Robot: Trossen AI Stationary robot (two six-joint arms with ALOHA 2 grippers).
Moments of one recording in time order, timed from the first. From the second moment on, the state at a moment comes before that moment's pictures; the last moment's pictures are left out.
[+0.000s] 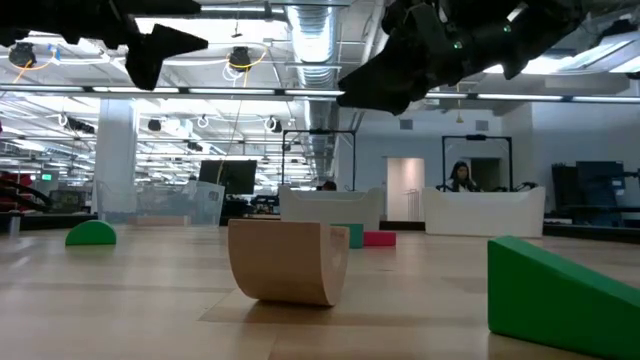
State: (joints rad) left arm -0.29 0.65 0.29 0.35 -0.44 -0.35; right arm 0.00 1.48 0.72 0.49 0.00 0.00
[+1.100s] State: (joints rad) left arm -0.29 0.50 0.30 0.20 -0.37 -0.31; right arm 0.02 1.48 0.72 0.51 -0.03 0.03
